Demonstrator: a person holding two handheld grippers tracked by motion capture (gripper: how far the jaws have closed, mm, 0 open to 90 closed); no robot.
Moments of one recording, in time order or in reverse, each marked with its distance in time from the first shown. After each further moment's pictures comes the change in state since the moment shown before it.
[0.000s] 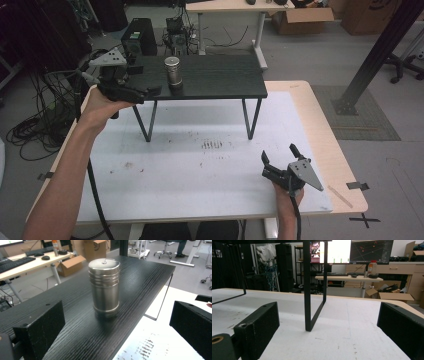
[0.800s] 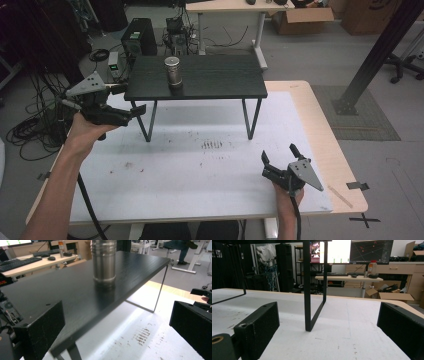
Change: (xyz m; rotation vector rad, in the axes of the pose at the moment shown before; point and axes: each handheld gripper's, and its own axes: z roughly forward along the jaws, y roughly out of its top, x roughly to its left) left arm -0.011 -0.054 -0.040 -0.050 0.027 -0.040; right arm 0.000 0.000 0.000 0.000 0.000 0.001
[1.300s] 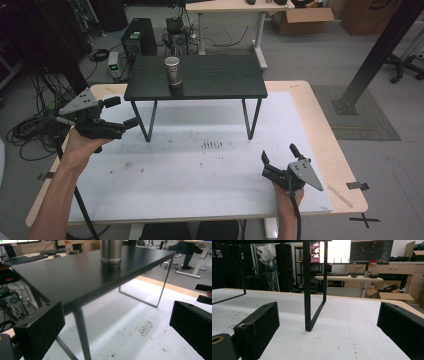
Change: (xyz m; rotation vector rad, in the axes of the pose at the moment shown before) left arm 0.001 -0.039 -0.015 -0.026 0.039 -0.026; right arm 0.000 0.000 0.000 0.000 0.000 0.000
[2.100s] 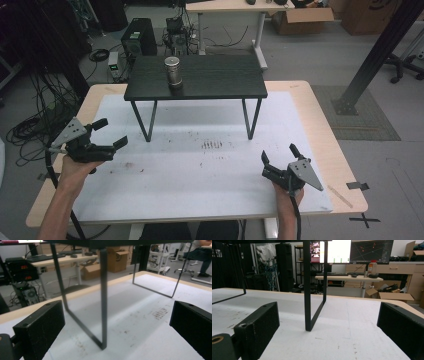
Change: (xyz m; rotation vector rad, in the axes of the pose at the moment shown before) left arm 0.008 -0.081 -0.027 -0.057 0.107 -0.041; right arm 0.000 0.000 0.000 0.001 0.000 -0.001
